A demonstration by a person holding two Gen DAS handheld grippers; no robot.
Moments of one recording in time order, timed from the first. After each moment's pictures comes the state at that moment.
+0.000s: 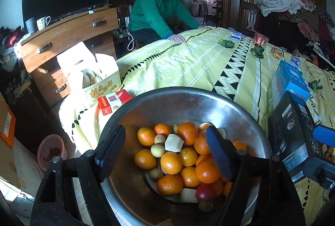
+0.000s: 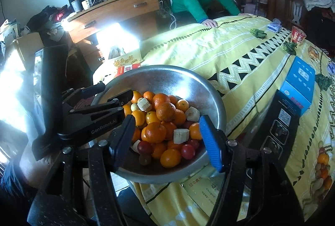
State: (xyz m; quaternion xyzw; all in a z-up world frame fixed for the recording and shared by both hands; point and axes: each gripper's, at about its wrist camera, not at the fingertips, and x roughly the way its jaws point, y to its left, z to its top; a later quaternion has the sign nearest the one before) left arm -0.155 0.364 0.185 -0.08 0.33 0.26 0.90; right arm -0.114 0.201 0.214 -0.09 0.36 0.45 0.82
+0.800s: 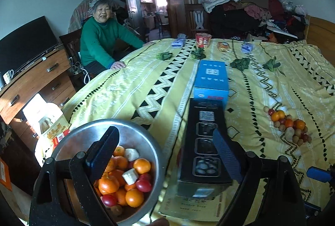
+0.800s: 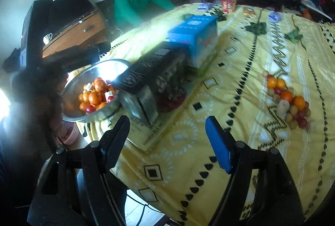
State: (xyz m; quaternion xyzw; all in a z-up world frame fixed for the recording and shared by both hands) left arm -0.095 0.174 0.230 0.02 0.31 0.13 0.94; right arm -0.124 -0.011 0.176 0.02 0.39 0.30 0.87
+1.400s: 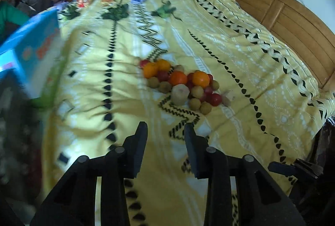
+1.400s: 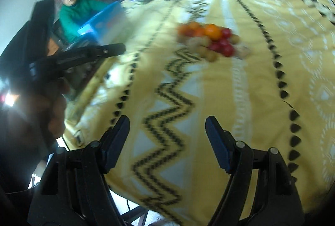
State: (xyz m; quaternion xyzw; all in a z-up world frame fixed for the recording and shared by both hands) left arm 0.015 -0.040 0.096 -0.01 0.44 -0.21 0.87; right arm -0.123 -0.187 0.095 0.13 0.46 0.16 0.87
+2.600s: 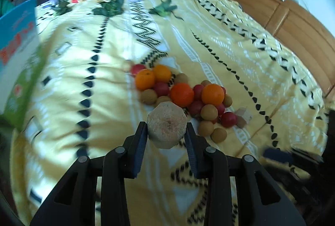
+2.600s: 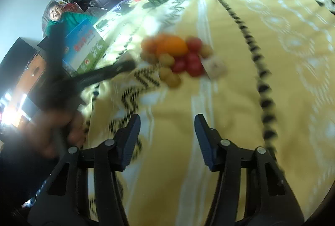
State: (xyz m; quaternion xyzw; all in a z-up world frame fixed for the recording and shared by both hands) left arm 0.064 -0.045 0.064 -0.04 0.43 -0.21 0.88; right arm -0.041 -0.217 0.072 0.14 0.44 0.15 0.88
